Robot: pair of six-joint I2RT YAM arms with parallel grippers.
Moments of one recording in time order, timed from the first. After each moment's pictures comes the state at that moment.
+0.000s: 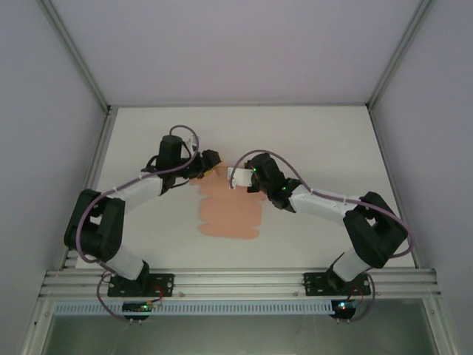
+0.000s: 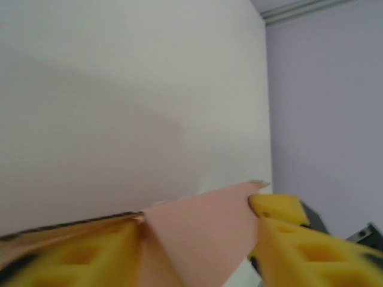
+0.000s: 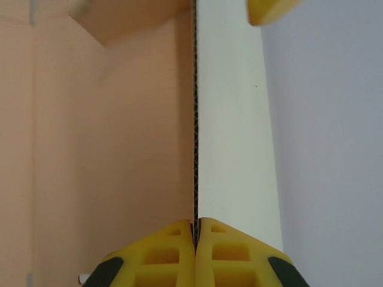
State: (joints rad) left arm -0.37 1.55 0.87 0.11 0.60 -0.89; right arm 0.75 1.55 0.88 0.12 0.19 -1.04
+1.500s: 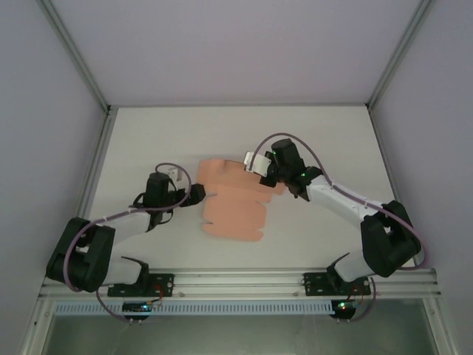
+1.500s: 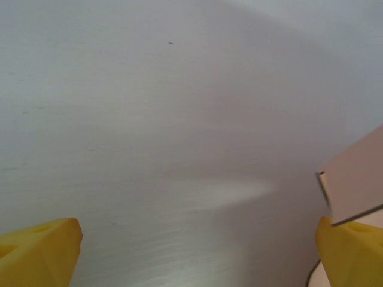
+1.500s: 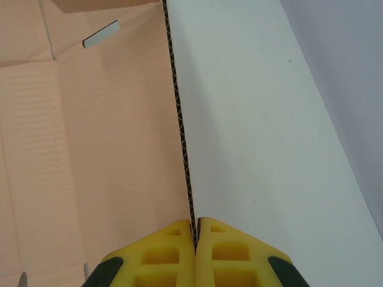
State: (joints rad) left arm -0.33 1.33 0.39 0.29 0.28 -0.51; right arm 0.57 1.45 0.94 -0.14 -0.13 -0.78
